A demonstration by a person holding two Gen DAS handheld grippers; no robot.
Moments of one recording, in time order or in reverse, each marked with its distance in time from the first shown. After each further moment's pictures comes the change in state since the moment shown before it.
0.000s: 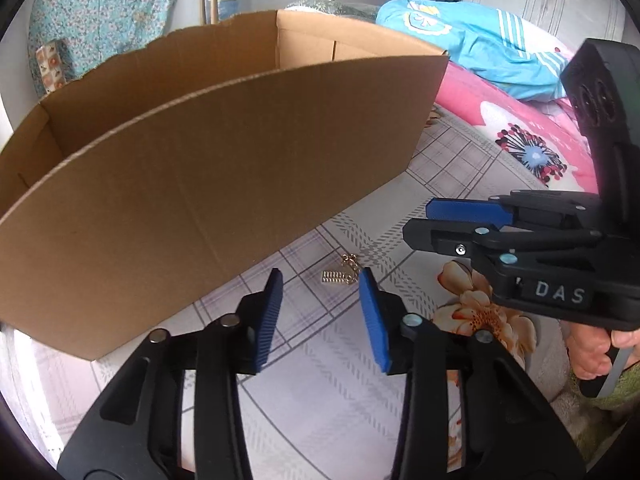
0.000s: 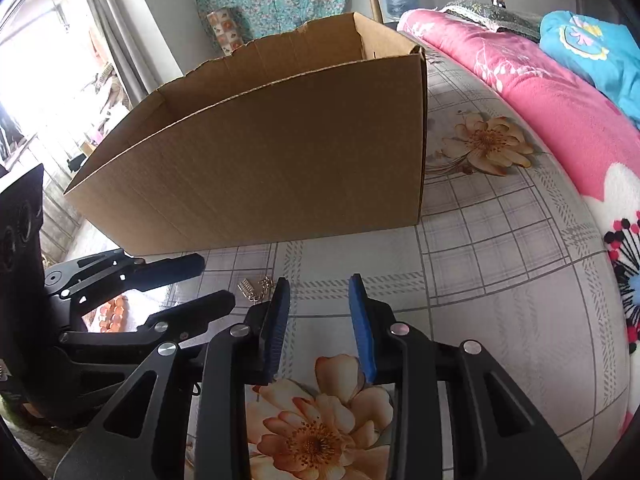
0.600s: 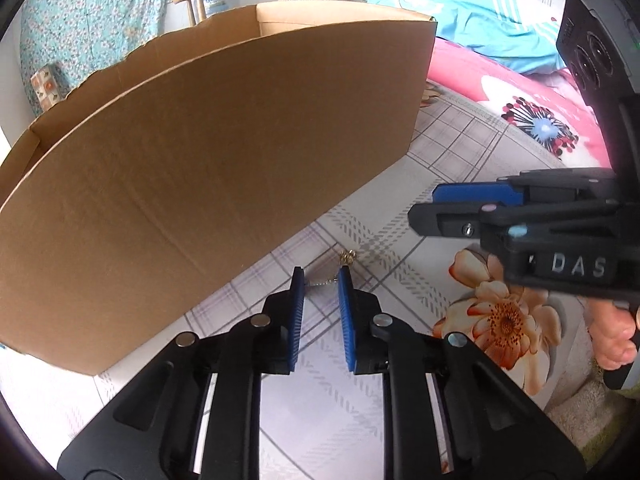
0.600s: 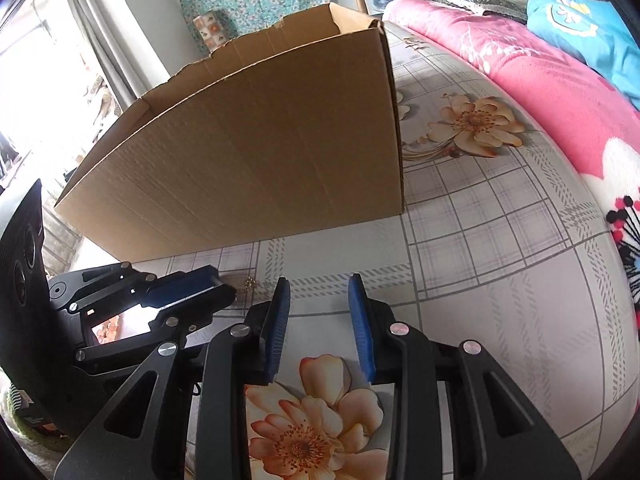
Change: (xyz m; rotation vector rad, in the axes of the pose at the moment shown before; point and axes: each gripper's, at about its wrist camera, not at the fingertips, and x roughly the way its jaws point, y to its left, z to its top) left arm 0.010 -0.014 -0.003 0.080 0.018 0.066; right arm 0.004 -0.010 -0.003 0.058 0.007 0.003
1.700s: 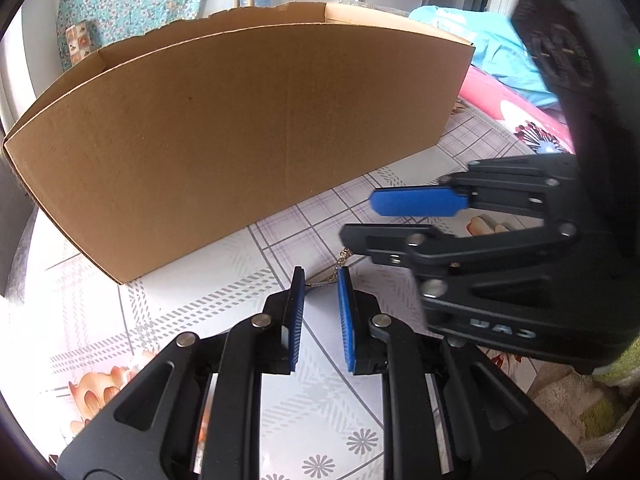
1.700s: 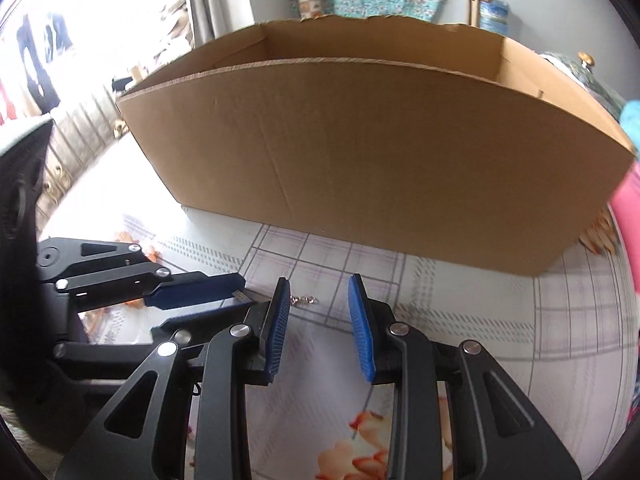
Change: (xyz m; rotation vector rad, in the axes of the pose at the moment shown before) left arm -0.030 0.031 -0.045 -0.151 -0.035 0.003; right arm 0.034 0.096 0.000 -0.389 0.061 0.034
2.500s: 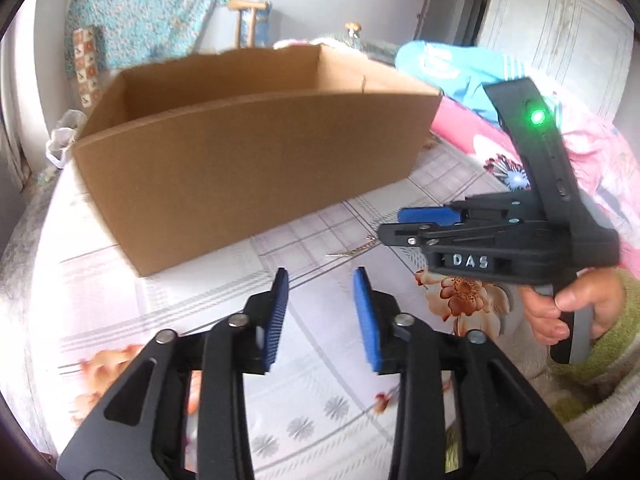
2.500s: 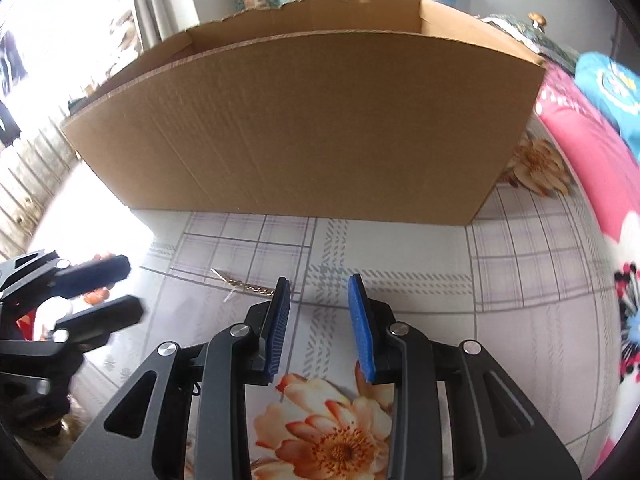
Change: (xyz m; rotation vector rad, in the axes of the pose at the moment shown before) left arm -0.052 0.003 -0.012 -0.048 -0.114 -0.048; right arm -0.023 -0.038 -0.023 0.188 0.026 -0.070
